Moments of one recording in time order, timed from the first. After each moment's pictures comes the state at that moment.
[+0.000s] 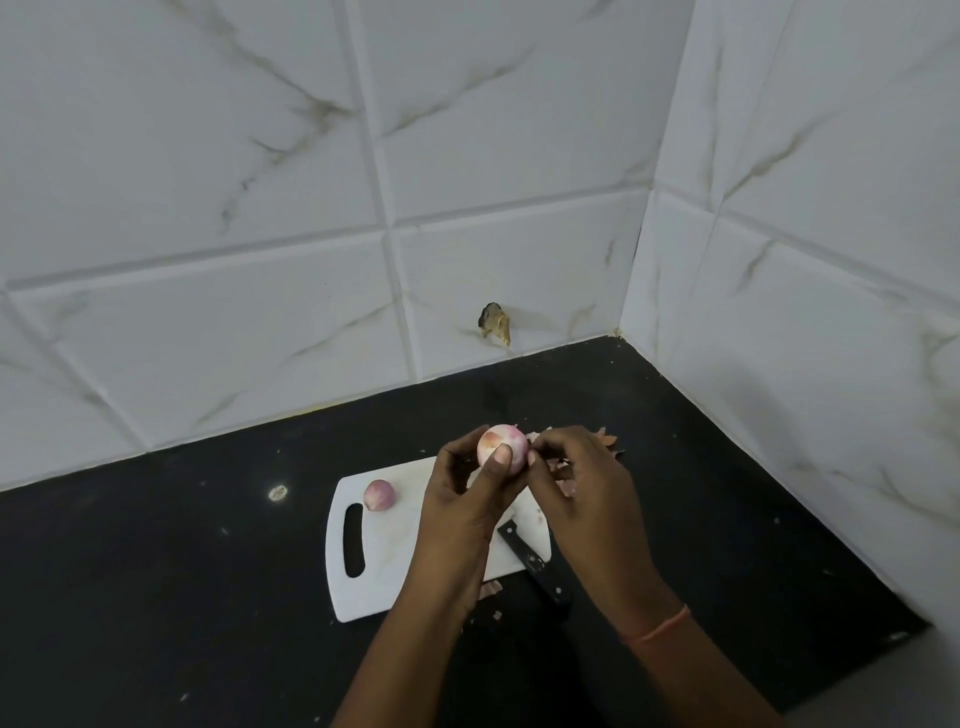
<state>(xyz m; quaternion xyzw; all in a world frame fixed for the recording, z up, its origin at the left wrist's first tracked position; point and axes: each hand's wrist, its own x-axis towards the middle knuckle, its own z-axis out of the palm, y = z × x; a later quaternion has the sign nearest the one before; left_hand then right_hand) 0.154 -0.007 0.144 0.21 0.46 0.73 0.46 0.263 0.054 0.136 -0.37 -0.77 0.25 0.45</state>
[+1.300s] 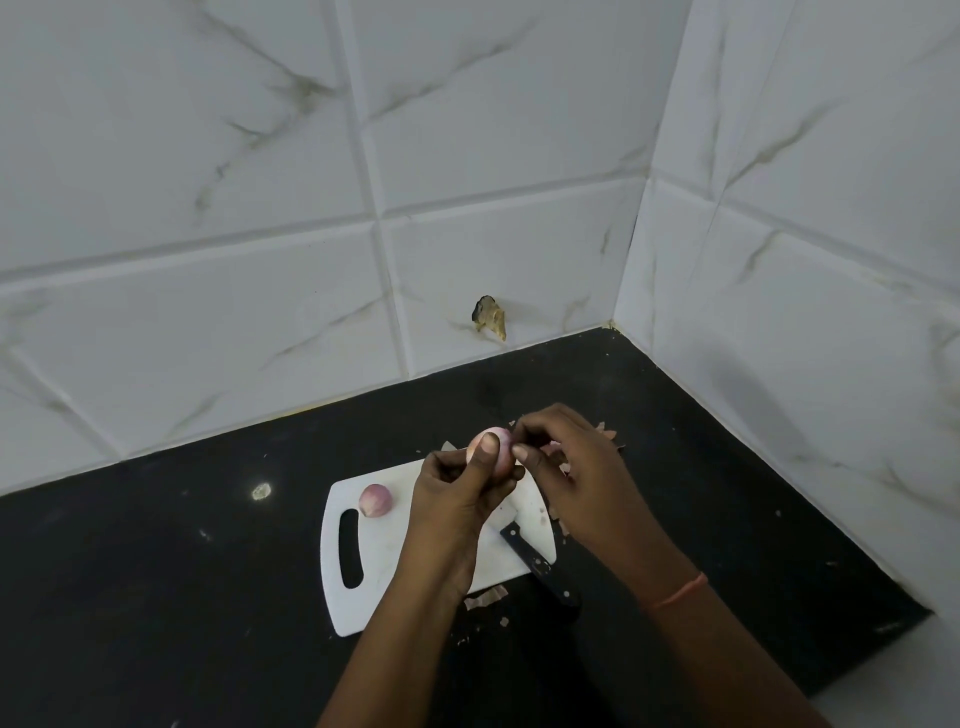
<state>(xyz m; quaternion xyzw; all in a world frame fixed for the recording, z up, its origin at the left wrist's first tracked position) 0.126 0.011 0.138 0.15 0.47 0.71 0.50 0.248 0.083 0.142 -0.30 -0.83 0.27 0.38</state>
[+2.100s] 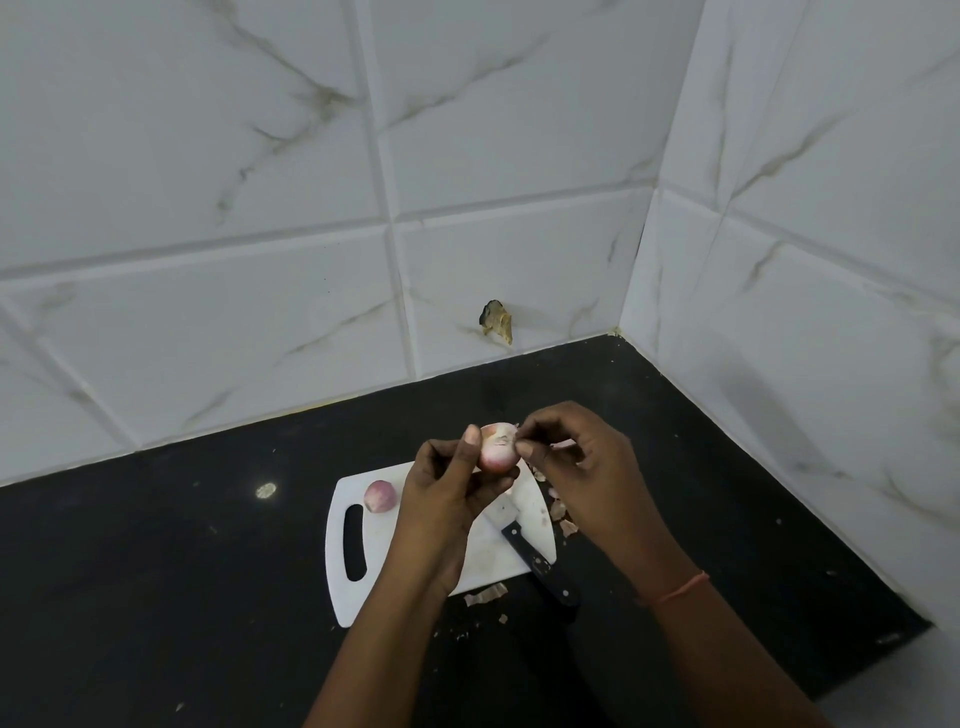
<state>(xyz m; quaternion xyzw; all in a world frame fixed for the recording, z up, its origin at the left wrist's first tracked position) 0.123 -0.002 0.148 0.17 0.47 0.71 0.49 0.251 0.074 0.157 -0.32 -0.78 0.36 0.41</state>
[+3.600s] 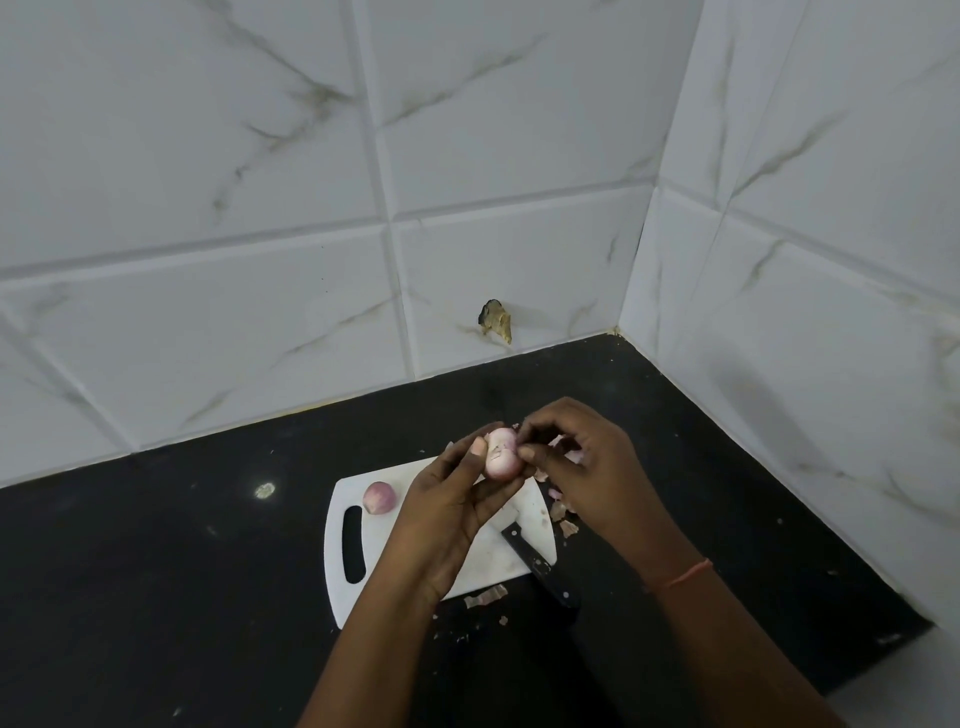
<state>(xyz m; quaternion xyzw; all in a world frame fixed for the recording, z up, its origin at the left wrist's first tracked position) 0.119 -0.001 0.151 0.15 0.41 0.69 0.58 0.252 0.087 0.156 -0.29 -0.81 0.32 0.39</state>
